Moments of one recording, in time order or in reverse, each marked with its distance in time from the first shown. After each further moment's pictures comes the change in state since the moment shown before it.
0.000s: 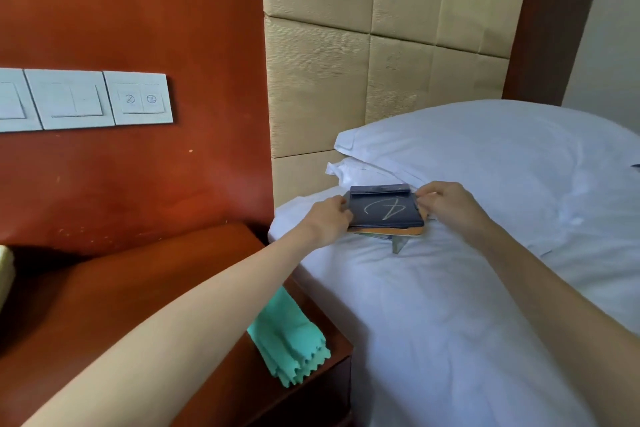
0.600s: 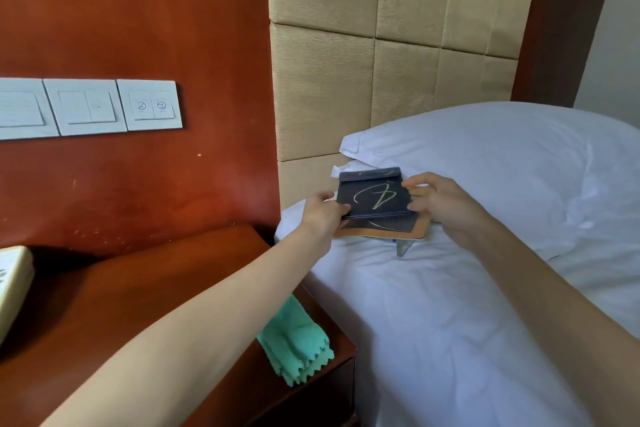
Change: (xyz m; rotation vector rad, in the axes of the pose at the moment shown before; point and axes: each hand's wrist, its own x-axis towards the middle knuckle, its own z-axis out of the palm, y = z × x) left_hand 0.000 0.008 0.003 -1.026 0.212 -0.294; right_hand -0.013 -0.024 0.004 0.329 -0.205 0.015
